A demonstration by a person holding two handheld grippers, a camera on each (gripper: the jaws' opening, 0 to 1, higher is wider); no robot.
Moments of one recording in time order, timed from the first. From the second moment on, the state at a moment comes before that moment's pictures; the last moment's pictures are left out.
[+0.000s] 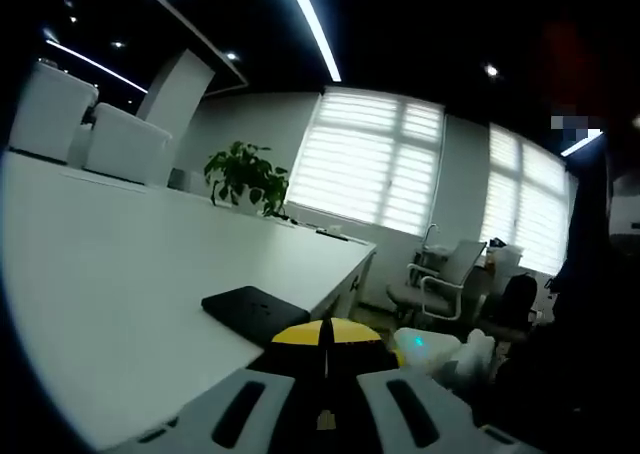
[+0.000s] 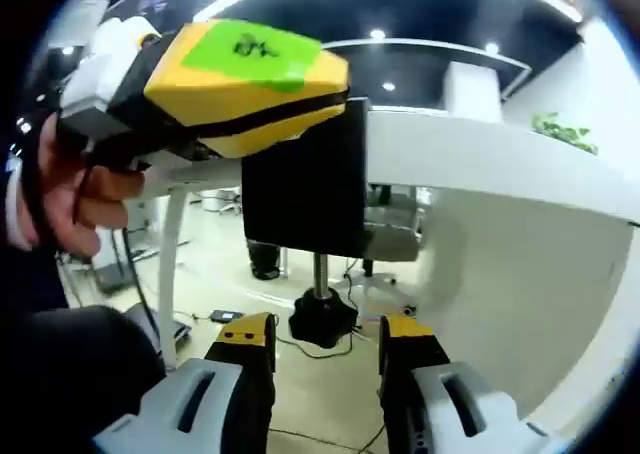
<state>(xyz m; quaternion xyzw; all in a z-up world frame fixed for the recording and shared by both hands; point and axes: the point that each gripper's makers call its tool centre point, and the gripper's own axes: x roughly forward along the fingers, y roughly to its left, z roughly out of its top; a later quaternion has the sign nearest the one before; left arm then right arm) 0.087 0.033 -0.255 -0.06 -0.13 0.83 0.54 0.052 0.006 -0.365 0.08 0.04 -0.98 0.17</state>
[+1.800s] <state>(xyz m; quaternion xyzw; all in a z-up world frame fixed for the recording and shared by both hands) 0.089 0.033 -0.254 -0.06 -0.13 0.83 0.54 0.051 0.009 -0.363 0.07 0.00 -0.99 0.11</state>
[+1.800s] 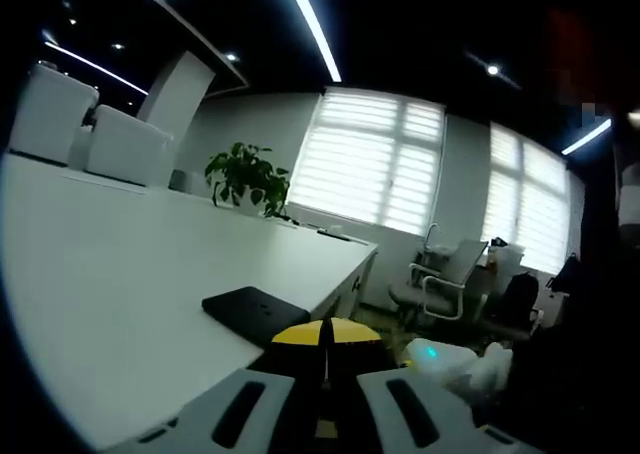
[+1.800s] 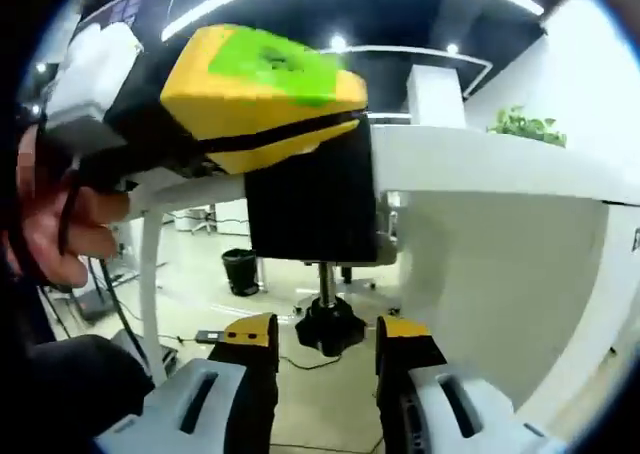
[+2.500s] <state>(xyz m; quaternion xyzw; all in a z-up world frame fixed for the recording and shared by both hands) 0.087 0.033 -0.255 -0.07 -0.14 0.83 0.54 0.050 0.001 -0.361 0.07 0.04 -0.91 0.40</state>
